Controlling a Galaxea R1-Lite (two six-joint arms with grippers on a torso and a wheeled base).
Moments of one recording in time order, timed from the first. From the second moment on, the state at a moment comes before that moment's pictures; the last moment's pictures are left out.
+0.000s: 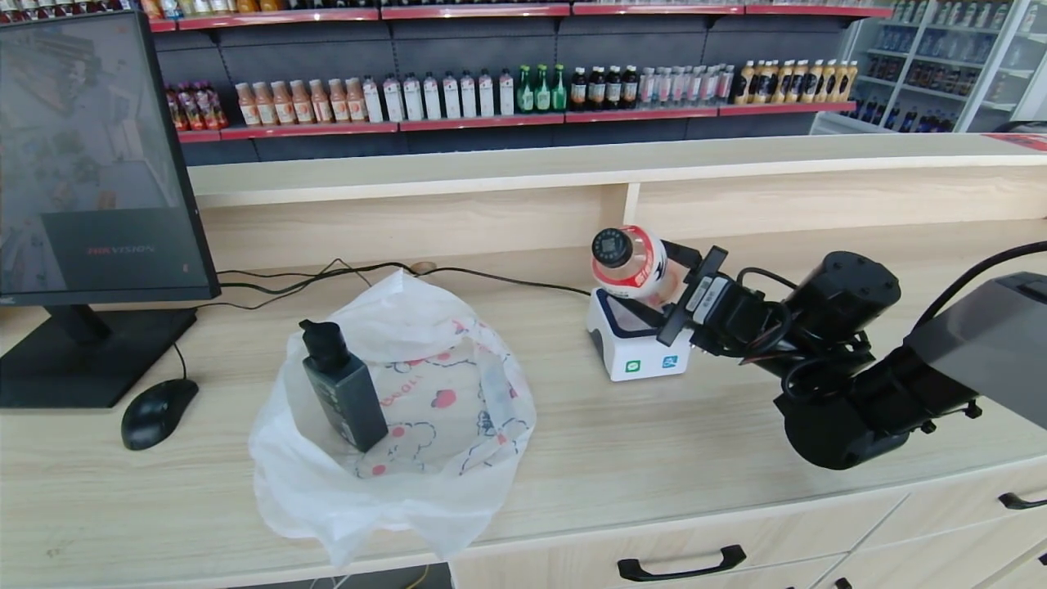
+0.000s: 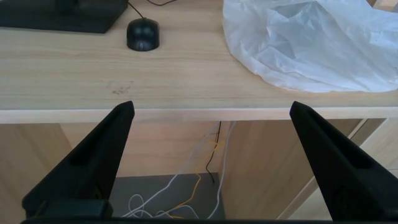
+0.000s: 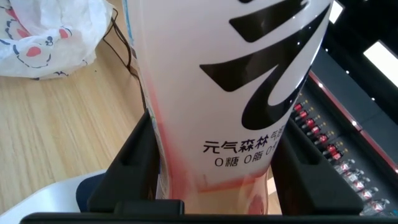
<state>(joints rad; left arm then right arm) 0.00 0.00 0.00 -0.01 0.00 0.00 0.32 2.13 -0.96 -1.57 0.65 -0.83</state>
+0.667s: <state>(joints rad) 0.00 0.00 0.00 -0.01 0.00 0.00 0.32 2.12 -0.97 -1.57 0.63 -0.79</state>
